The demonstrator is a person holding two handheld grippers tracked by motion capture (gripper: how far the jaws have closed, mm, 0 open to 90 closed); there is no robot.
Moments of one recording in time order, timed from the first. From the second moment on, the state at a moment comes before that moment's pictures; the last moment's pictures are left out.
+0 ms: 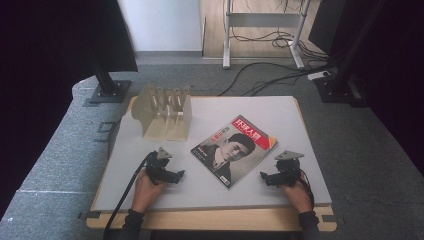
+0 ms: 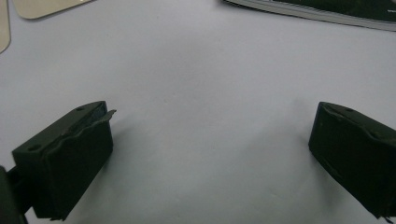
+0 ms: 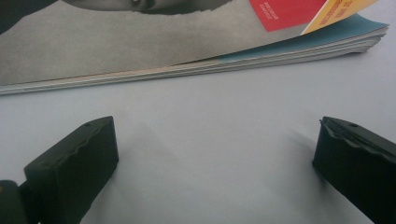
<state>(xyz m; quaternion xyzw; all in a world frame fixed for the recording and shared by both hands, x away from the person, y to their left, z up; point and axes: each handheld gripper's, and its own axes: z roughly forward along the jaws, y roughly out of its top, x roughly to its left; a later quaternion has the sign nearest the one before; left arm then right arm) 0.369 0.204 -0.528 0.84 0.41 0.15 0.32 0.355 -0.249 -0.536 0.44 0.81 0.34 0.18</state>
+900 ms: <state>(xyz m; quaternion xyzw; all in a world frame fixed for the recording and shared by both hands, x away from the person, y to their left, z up) 0.375 0.194 -0.511 0.85 0.38 0.13 0.34 0.358 -0.244 -0.531 0.44 0.81 0.33 0.18</state>
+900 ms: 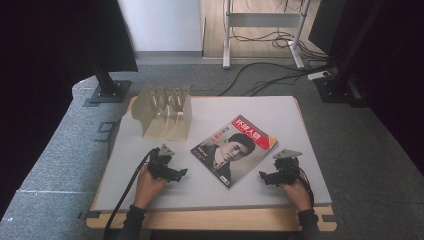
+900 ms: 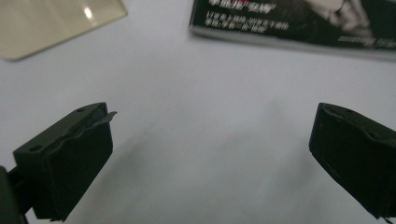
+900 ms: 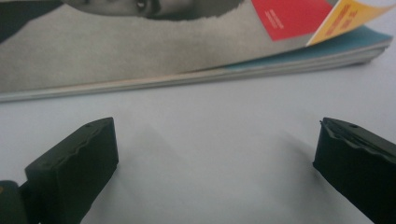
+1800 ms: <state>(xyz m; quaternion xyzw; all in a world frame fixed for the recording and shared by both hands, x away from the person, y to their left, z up) 0.426 0.124 -0.483 0.89 0.30 0.11 0.33 0.398 -0.228 -0.495 0.39 0.82 0.36 0.20</state>
